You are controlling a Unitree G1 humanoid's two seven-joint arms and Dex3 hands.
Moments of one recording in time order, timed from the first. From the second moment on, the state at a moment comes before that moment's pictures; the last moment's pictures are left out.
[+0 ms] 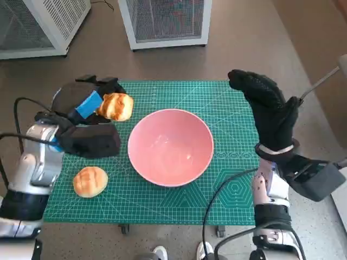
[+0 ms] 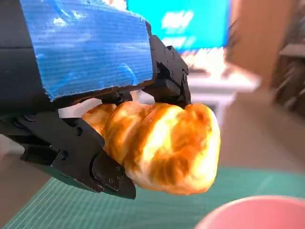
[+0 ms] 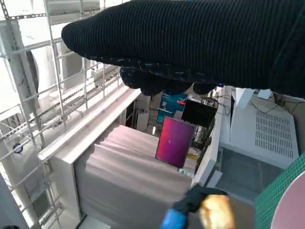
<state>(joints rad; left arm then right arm) -0.55 0.70 -0.13 0.03 0.61 -0.02 -0.21 -0.66 -0.07 -0.19 0.60 0.38 -0.75 0.63</state>
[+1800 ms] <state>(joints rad) -0.39 0.59 -0.13 -0.41 0.55 0.03 -0.54 -0.64 -0.07 -0.19 0.59 0.39 -0.72 0.63</state>
